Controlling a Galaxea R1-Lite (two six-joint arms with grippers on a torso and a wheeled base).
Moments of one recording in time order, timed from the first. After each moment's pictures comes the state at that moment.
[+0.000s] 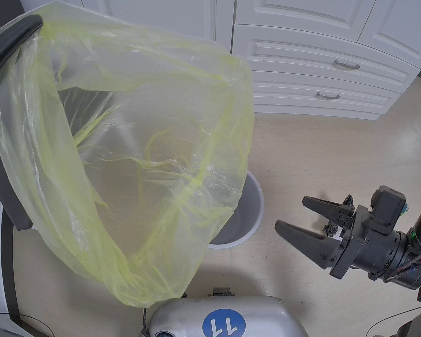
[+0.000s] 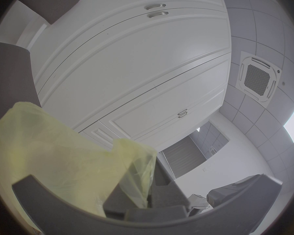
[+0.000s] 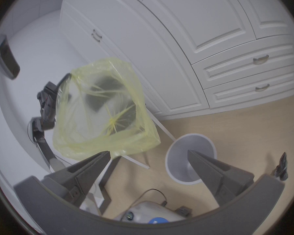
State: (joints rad) left arm -0.80 1.00 -0.76 -0.69 -0.04 -0.64; right arm 0.83 1.41 -0.33 -1.11 0.01 0.29
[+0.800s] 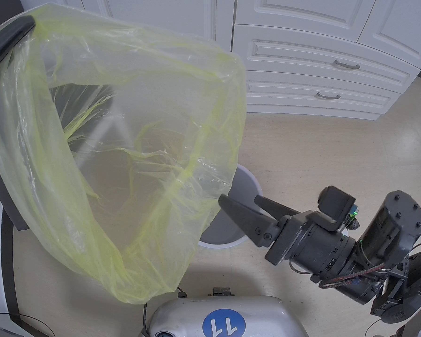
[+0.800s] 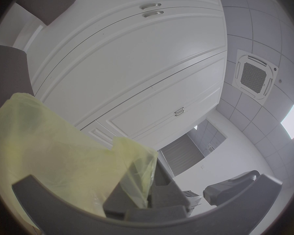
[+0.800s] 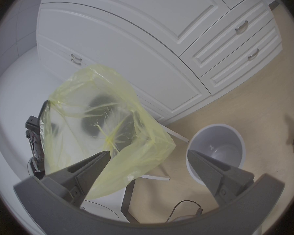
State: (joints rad) left arm -0.83 0.98 -0.74 -0.69 -0.04 -0.60; right arm 0.95 1.70 -0.46 -1.36 -0.17 0.55
